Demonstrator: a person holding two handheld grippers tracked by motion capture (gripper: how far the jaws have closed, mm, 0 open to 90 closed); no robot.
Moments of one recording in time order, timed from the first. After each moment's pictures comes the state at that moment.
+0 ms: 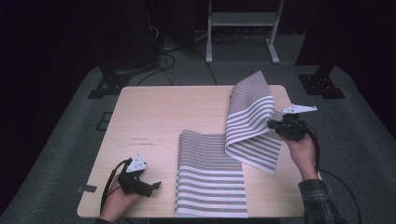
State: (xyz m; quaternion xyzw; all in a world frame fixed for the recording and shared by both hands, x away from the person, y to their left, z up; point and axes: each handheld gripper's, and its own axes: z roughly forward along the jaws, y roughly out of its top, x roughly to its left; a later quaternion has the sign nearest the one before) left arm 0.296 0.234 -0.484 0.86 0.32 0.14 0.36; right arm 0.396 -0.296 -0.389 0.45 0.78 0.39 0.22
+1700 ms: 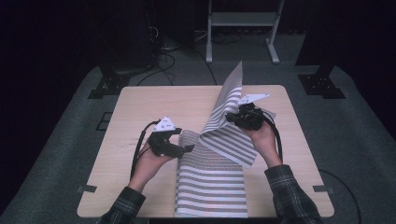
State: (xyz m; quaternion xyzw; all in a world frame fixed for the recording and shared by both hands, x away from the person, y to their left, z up) left arm 0.374 0.128 -0.391 0.84 0.25 0.11 0.47; right arm 0.422 -0.174 -0.362 0.34 0.82 0.42 0.16
